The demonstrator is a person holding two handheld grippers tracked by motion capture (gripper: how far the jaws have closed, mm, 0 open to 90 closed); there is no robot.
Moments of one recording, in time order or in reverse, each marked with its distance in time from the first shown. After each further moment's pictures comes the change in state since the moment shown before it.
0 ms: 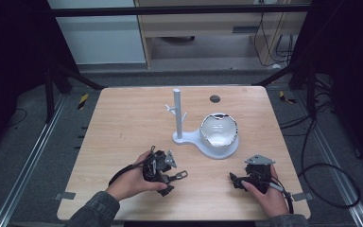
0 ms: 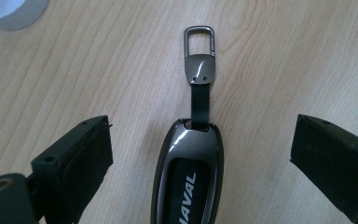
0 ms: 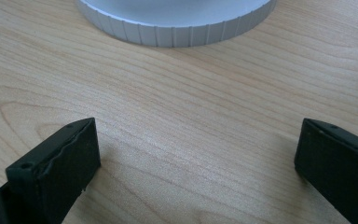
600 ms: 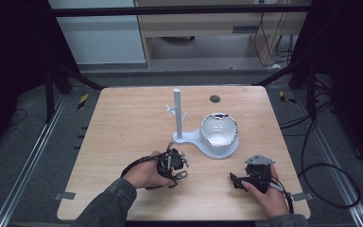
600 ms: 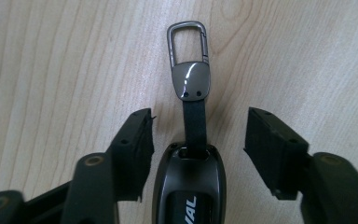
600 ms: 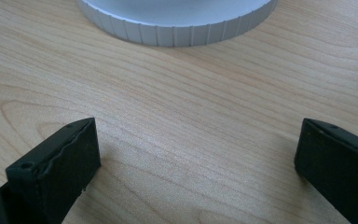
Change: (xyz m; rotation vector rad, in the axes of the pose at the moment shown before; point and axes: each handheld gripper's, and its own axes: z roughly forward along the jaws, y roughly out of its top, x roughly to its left) left arm 0.006 0.034 0.025 0.205 -0.069 0.064; right arm 0.000 0.000 0.000 0.000 0.004 -0.004
